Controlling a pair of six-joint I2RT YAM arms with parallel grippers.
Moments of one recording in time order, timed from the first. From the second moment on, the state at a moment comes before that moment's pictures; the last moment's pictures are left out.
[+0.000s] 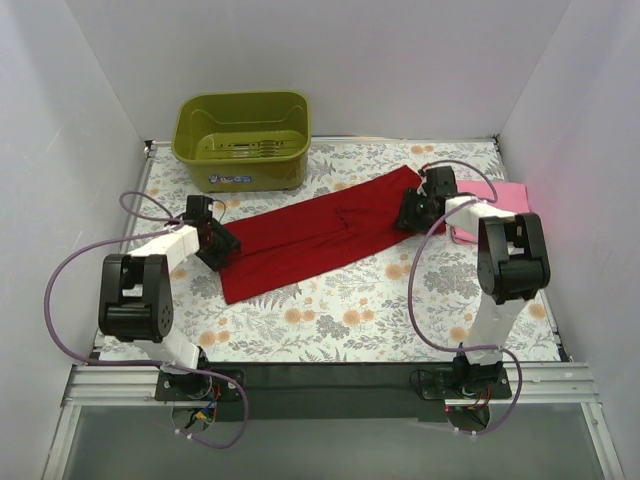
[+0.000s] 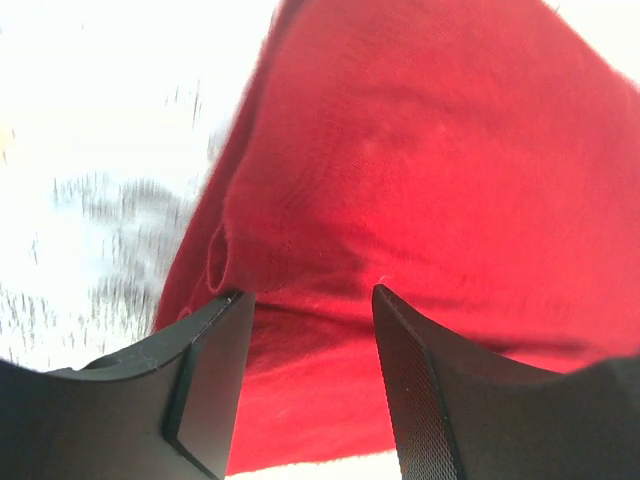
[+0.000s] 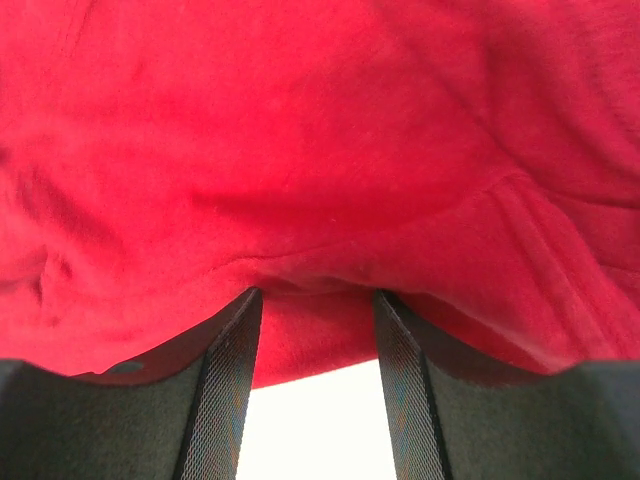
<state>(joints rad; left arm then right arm) -0.04 1.65 0.93 -0.44 -0.01 -0.85 0.15 1.83 1.11 -0.25 -0.23 0.36</state>
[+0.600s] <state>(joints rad) -0.47 1.21 0.58 -0.60 0.15 -1.17 0.08 2.08 1.55 -0.41 -0.14 0.18</state>
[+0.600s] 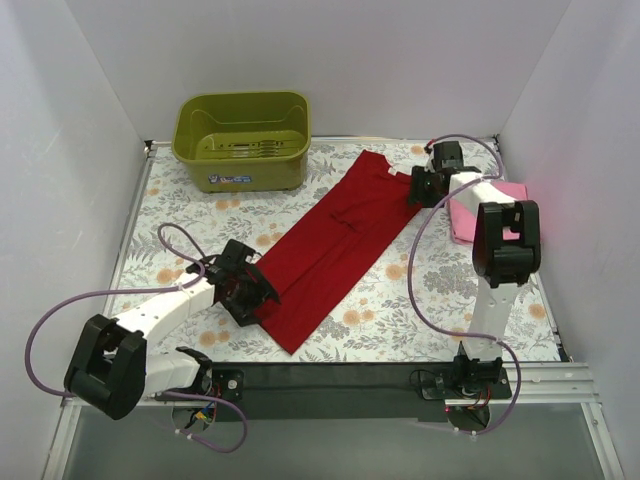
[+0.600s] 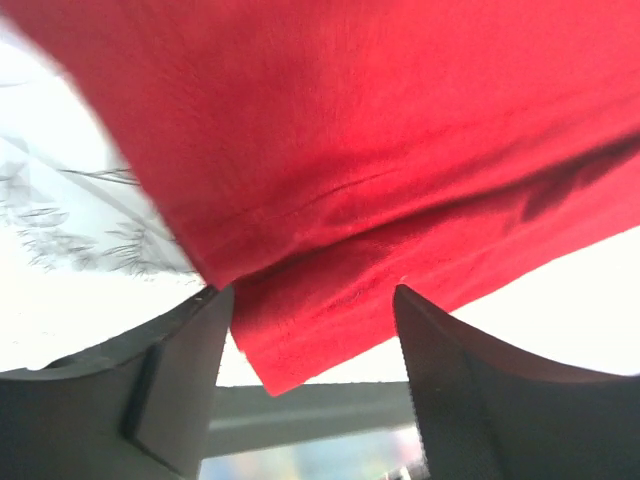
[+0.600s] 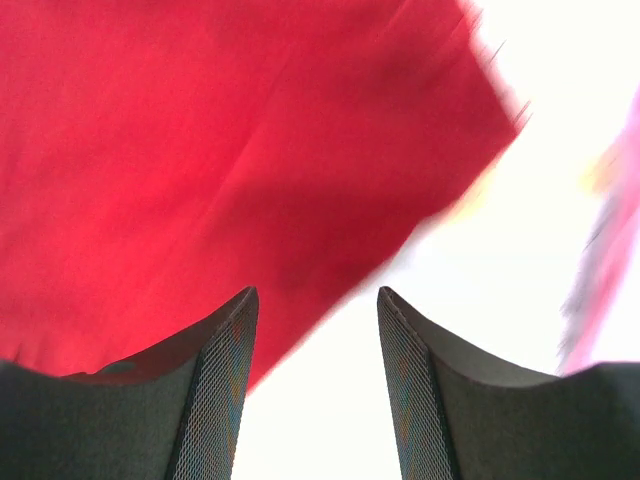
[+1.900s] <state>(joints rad) -0.38 1.40 0.86 -0.72 -0.14 -0.91 0.46 1.52 0.97 -0.40 -0.26 0.18</state>
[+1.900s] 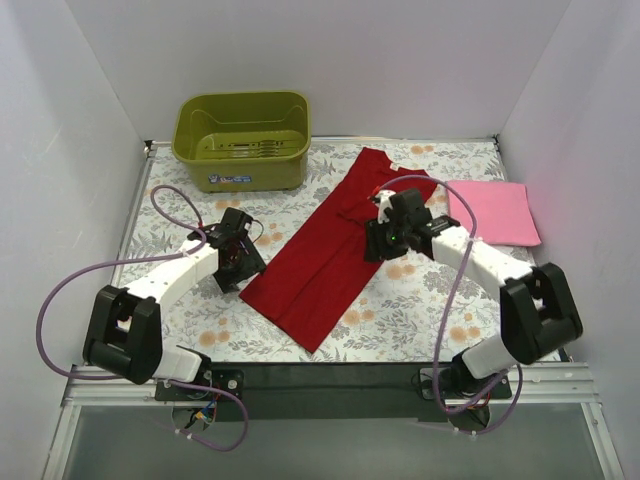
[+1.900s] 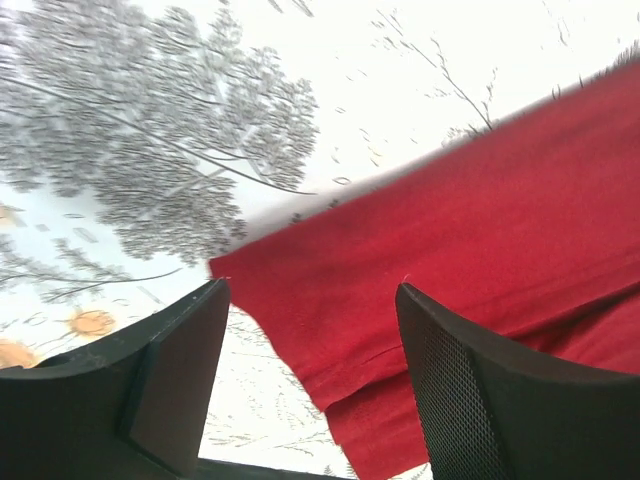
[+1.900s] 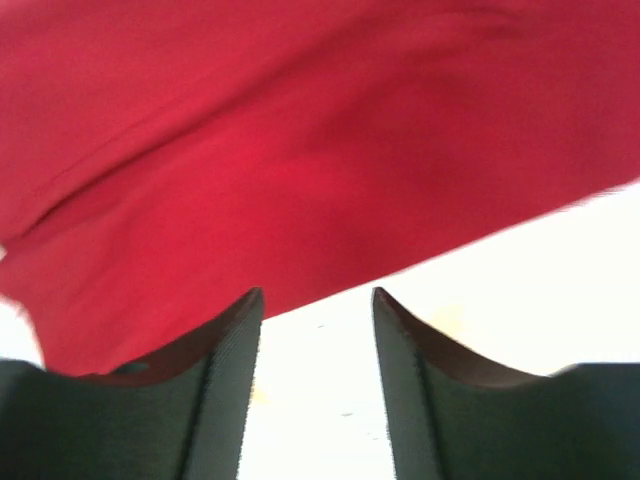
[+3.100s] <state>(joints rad) -0.36 1.48 0.79 -0.66 -0.17 -0.78 1.33 1.71 1.09 -0.49 -0.05 0.09</state>
